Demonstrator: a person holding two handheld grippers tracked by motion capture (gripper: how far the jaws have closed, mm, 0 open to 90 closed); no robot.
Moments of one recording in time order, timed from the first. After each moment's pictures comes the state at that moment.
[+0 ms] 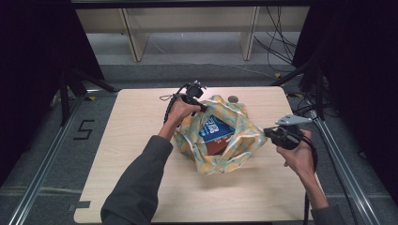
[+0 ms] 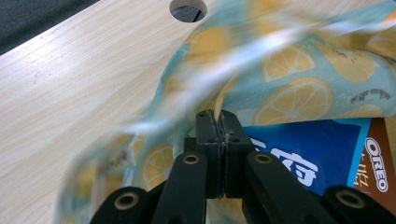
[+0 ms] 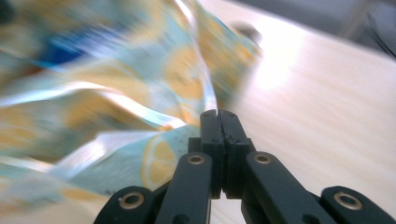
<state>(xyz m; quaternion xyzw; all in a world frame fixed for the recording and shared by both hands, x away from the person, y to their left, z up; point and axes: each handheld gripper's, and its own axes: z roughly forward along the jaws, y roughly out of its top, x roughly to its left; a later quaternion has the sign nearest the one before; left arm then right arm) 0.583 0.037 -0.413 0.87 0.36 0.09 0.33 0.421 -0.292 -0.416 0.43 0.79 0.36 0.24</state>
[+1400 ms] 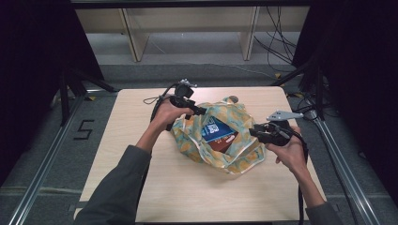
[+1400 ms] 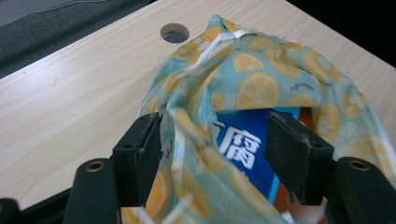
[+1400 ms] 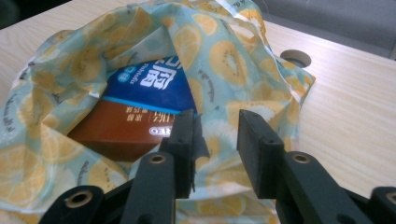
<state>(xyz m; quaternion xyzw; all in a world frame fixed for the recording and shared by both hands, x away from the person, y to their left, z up) 0.530 0.072 -0.372 0.84 0.37 0.09 0.39 0.430 -0.261 -0.408 0.40 0.79 0.42 0.18</state>
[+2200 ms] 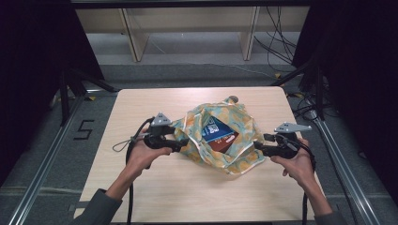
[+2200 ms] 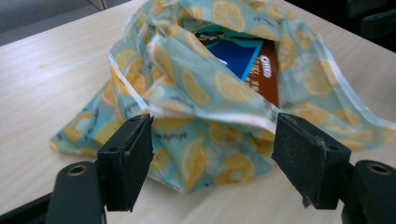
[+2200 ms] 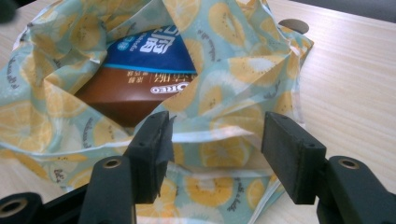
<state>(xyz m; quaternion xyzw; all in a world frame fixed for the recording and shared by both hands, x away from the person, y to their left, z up) 0.405 0.128 -0.408 0.80 0.37 0.14 0.45 0.402 -0.282 -0.427 0.41 0.79 0.41 0.18</state>
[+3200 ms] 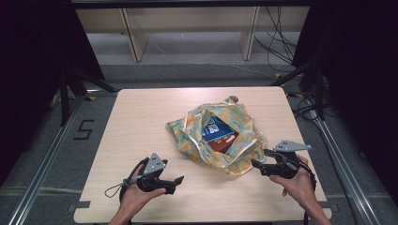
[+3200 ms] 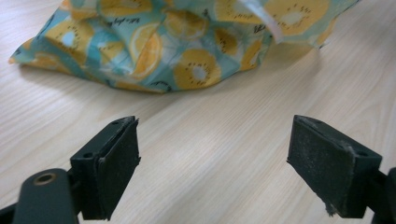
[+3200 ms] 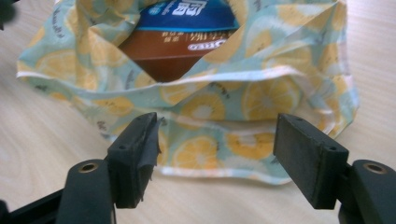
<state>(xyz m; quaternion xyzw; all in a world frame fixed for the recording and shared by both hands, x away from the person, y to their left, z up) 0.327 0.145 -0.475 0.81 0.35 0.16 0.44 0.358 -0.275 -0.450 0.41 0.79 0.42 0.16</state>
